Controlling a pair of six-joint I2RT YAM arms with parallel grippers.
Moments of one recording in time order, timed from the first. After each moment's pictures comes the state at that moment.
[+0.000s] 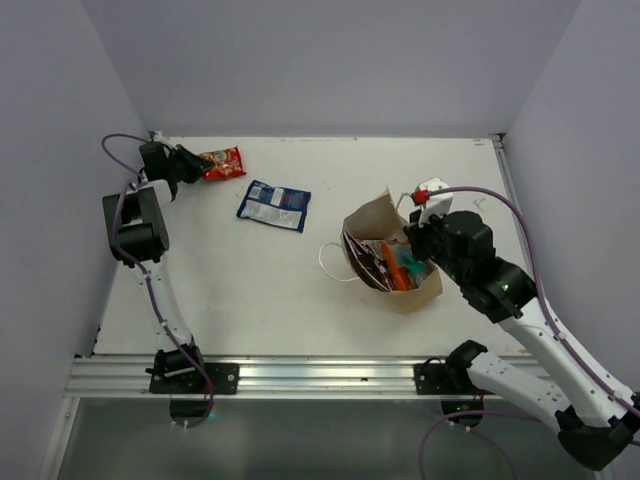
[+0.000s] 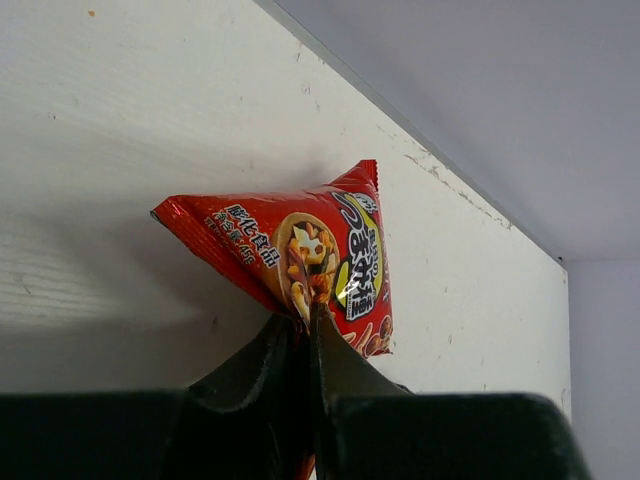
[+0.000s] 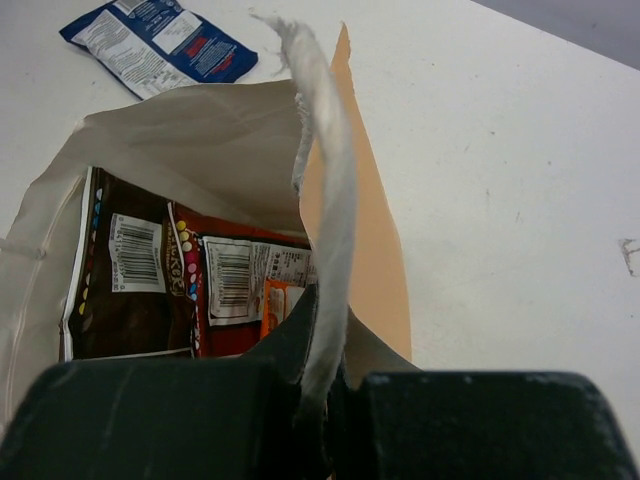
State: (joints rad) left arm 0.26 2.35 1.60 0.27 0.57 -0.72; right arm 0.63 0.82 0.96 -0.53 0.21 0.02
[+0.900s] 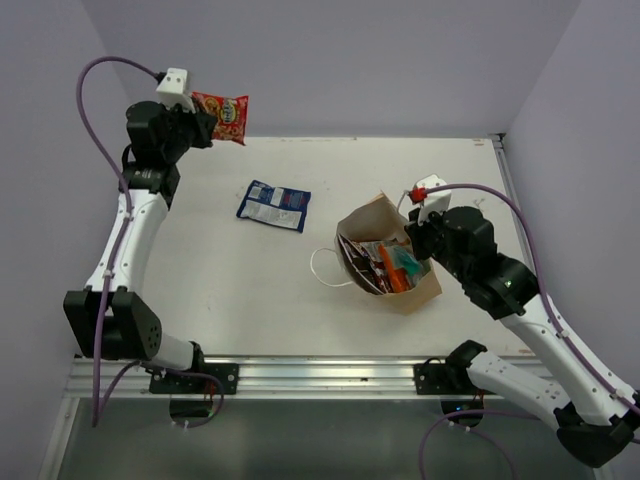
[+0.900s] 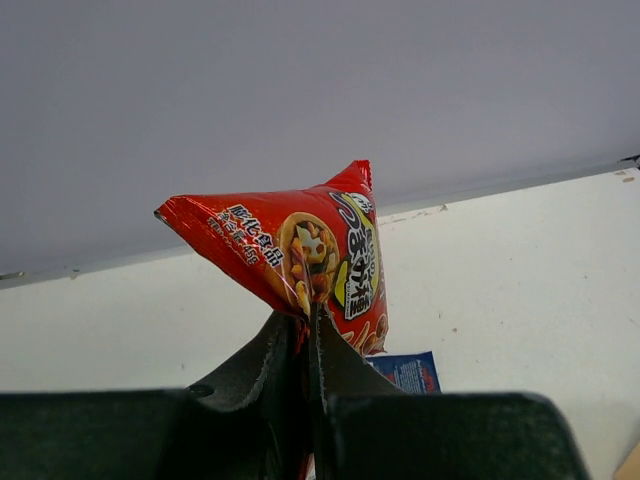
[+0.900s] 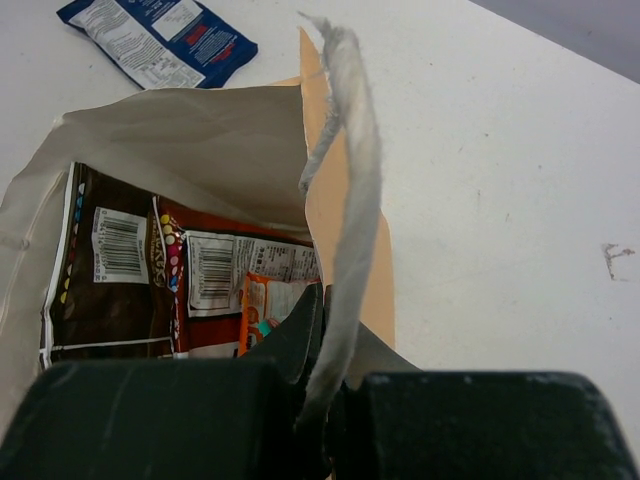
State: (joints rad) left arm 0.00 1.49 1.42 -0.06 0.30 -0.09; right arm 0.63 0.84 1.02 -0.59 0.21 -0.02
